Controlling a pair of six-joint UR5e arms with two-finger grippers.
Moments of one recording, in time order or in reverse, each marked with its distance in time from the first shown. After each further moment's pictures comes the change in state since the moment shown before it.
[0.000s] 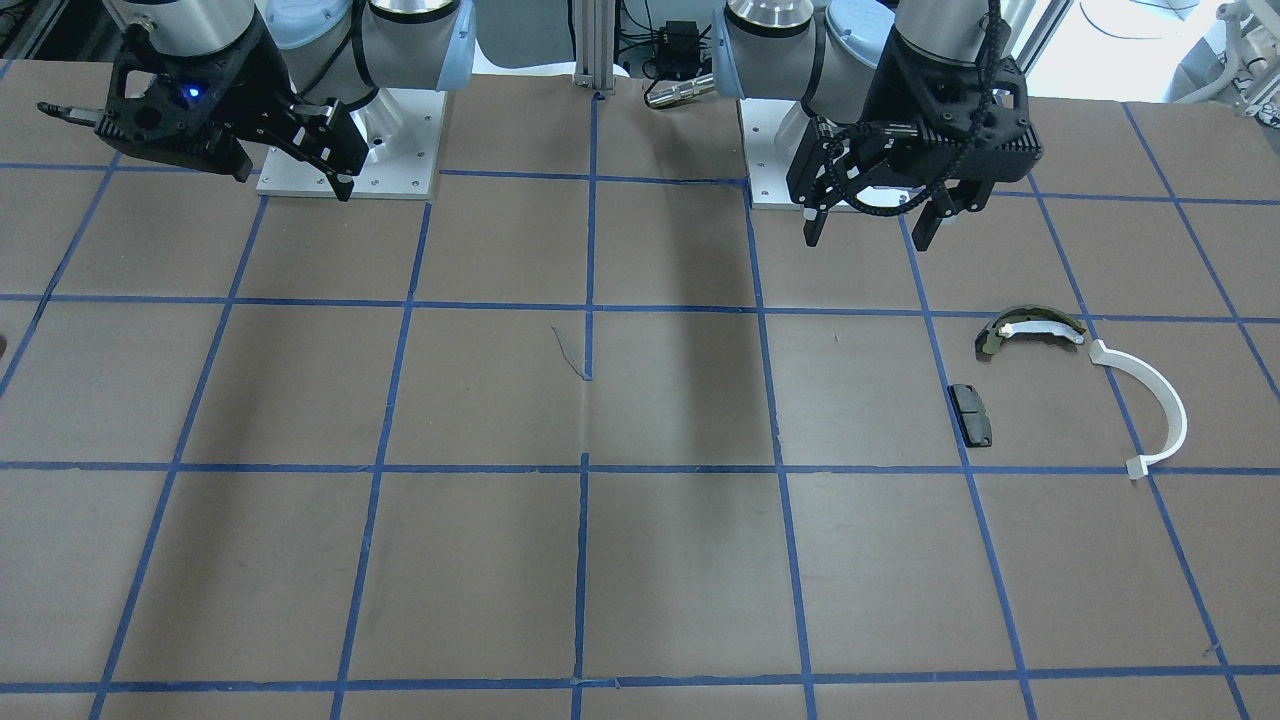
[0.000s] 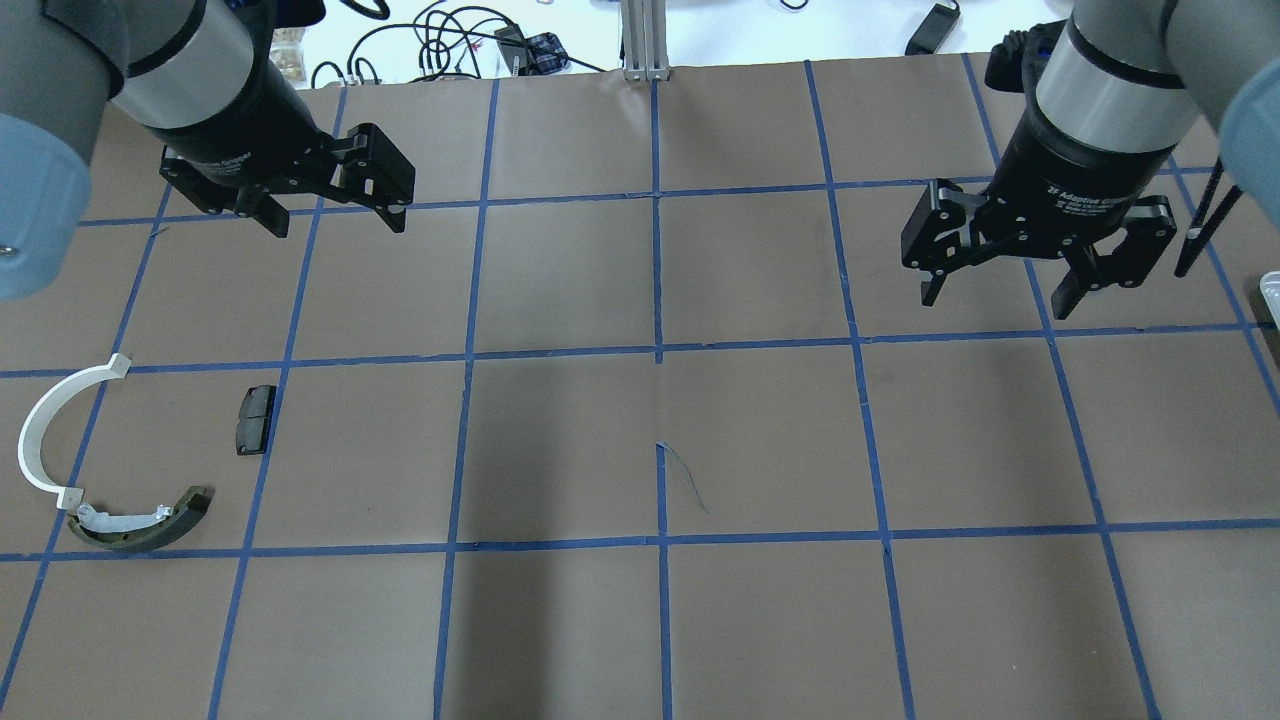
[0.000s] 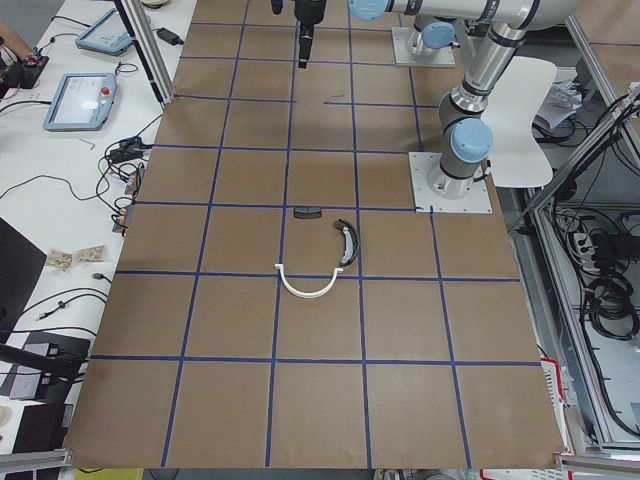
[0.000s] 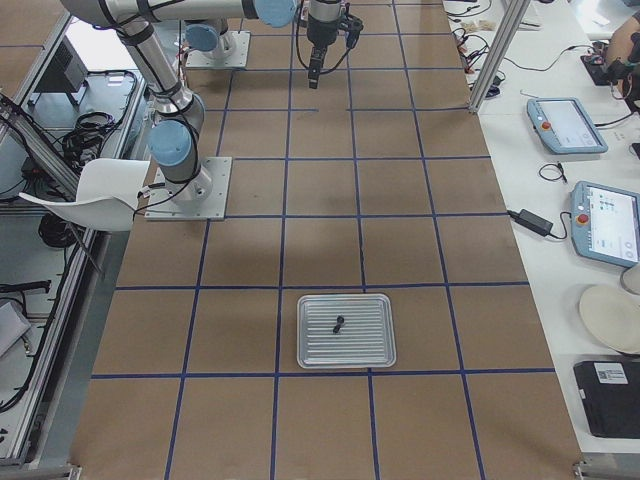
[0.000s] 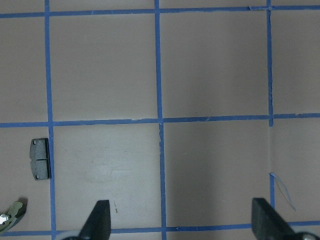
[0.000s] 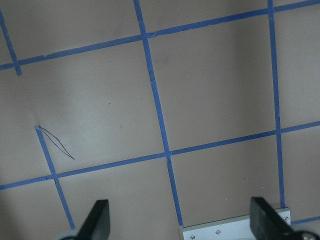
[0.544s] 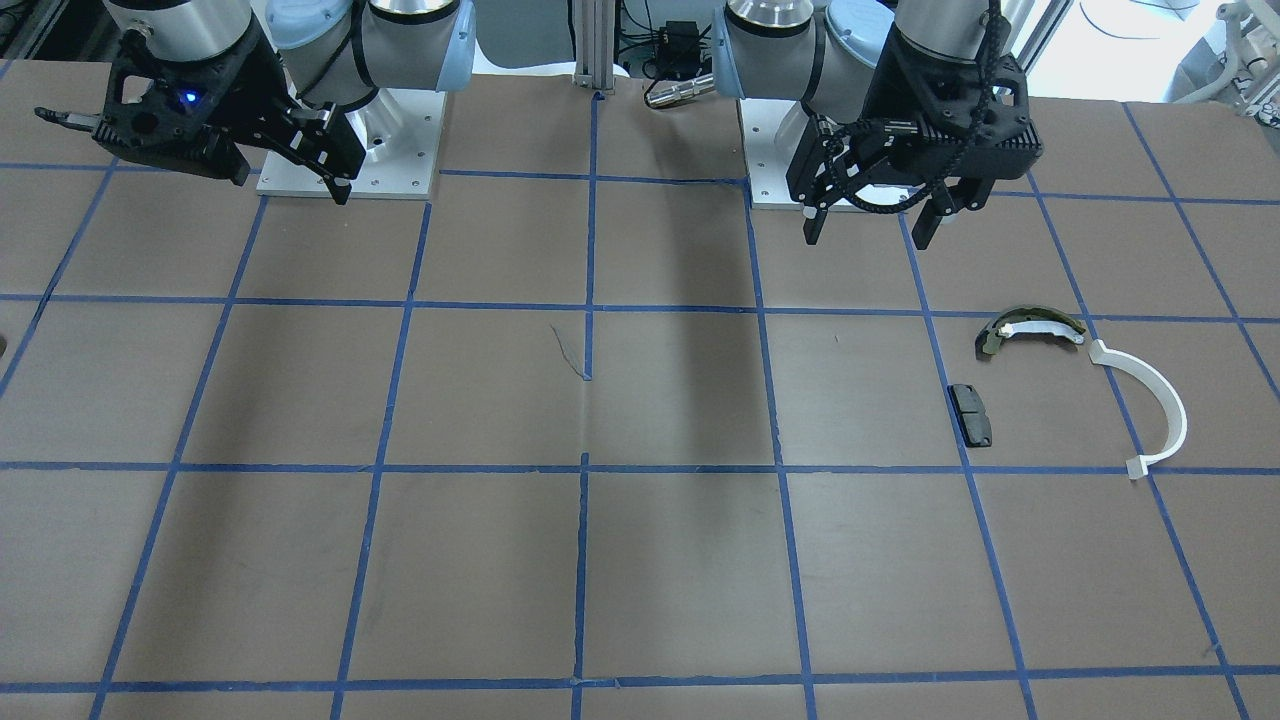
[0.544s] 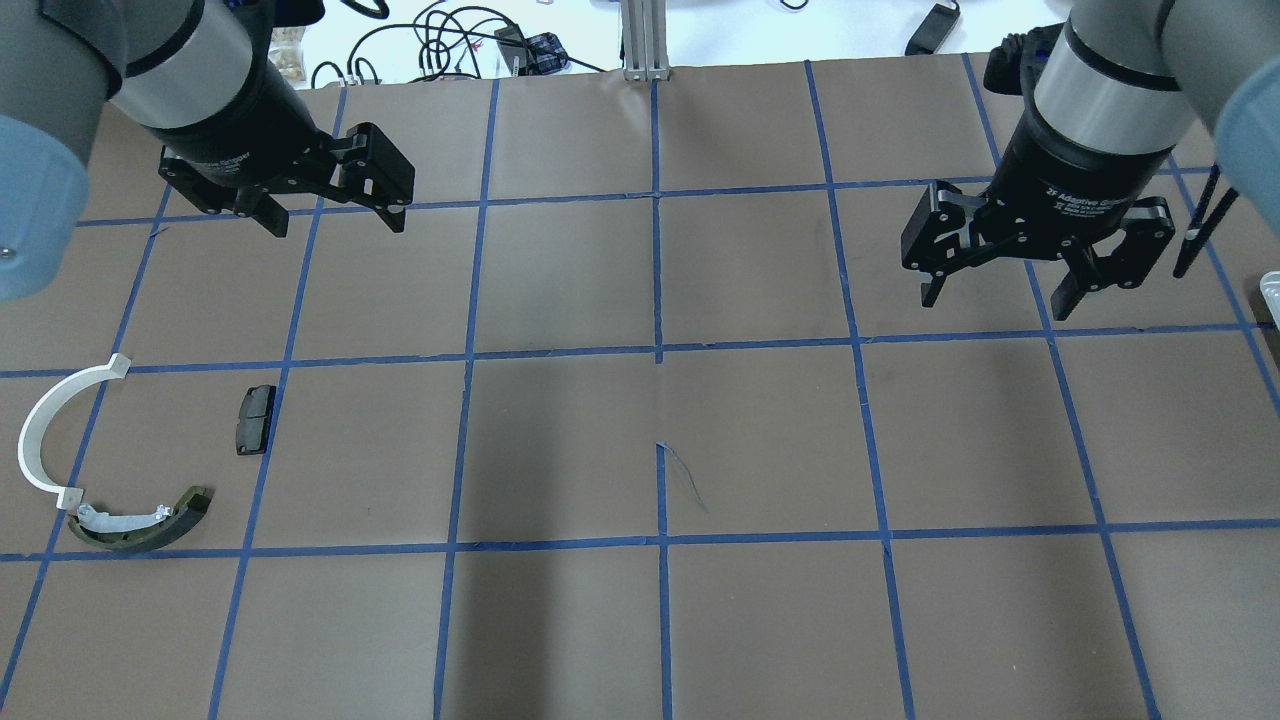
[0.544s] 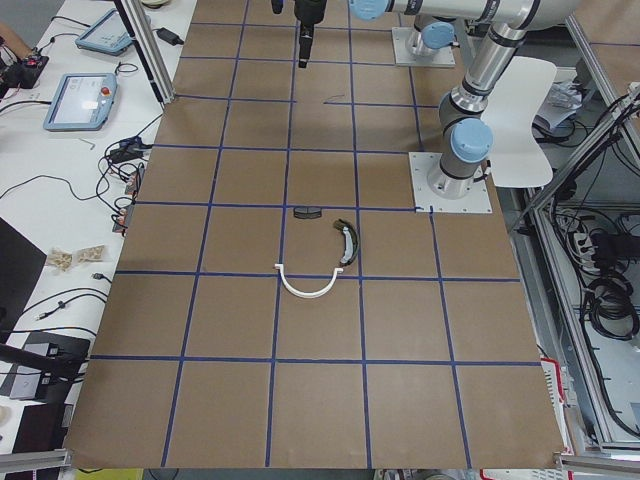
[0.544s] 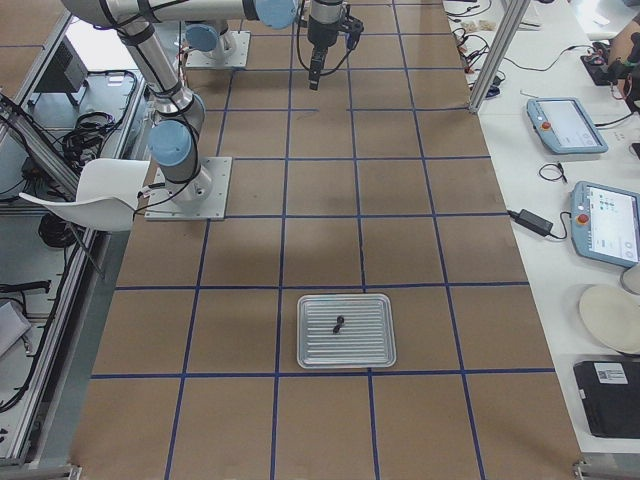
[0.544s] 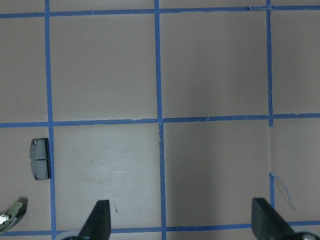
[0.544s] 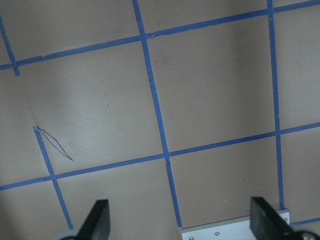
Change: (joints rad) left arm 0.000 0.002 0.000 -0.003 -0.001 0.000; right arm -0.008 0.004 0.002 -0.012 0.000 -0.010
